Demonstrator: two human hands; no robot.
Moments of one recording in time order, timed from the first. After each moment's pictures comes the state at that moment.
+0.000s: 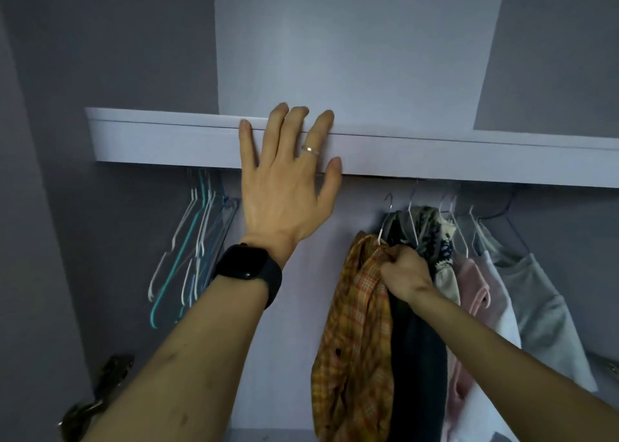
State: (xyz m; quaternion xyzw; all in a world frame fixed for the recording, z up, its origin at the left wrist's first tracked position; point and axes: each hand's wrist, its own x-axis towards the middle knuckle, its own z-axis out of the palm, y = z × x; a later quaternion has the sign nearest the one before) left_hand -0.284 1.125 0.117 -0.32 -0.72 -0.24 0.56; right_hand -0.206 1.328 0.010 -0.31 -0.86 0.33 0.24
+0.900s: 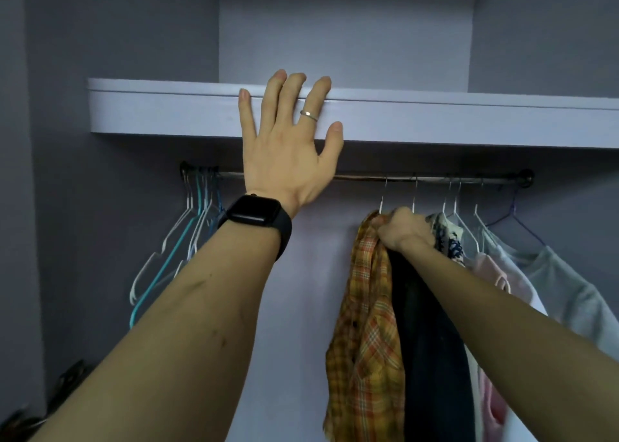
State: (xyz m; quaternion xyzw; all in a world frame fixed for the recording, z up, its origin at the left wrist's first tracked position) left_hand -0.305 1.129 0.111 -0.31 -0.67 -0.27 0.62; right_hand -0.276 1.351 0.041 -0.36 -0.85 0.14 0.35
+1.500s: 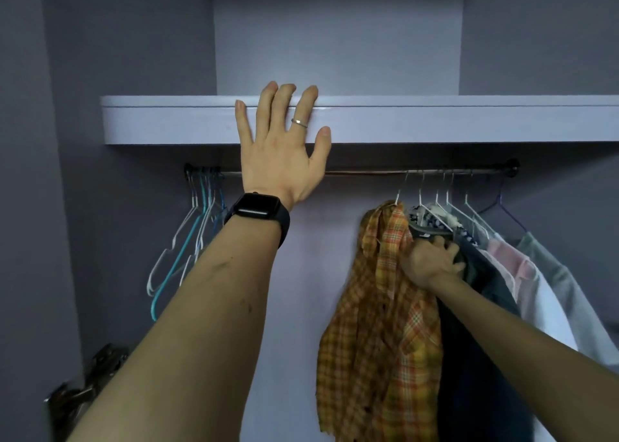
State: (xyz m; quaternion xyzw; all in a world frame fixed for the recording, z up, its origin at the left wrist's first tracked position) left_hand -0.297 1.129 0.110 -0.32 -0.69 -0.26 0.60; right_hand -0.217 1.364 -0.017 -0.42 -0.86 0.15 0.25
